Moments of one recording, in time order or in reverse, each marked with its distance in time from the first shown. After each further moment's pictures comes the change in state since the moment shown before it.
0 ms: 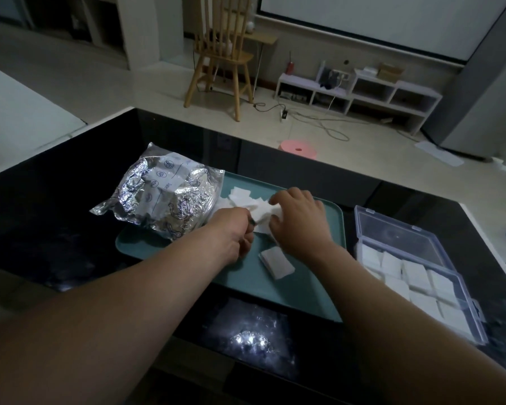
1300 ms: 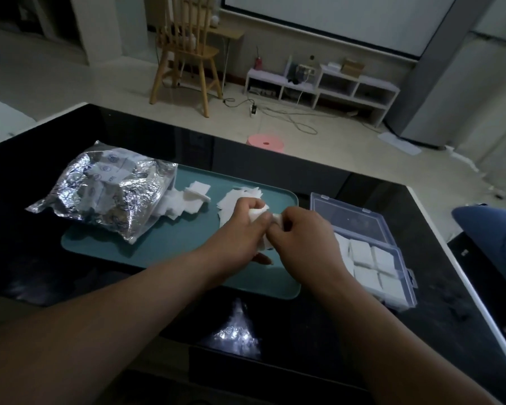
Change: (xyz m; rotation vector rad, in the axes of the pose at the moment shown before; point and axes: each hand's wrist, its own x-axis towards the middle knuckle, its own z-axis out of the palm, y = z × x) left_hand -0.061 -0.043 0.053 0.339 -0.413 0.497; right_hand -0.098 0.023 -0.070 0.331 0.115 0.315
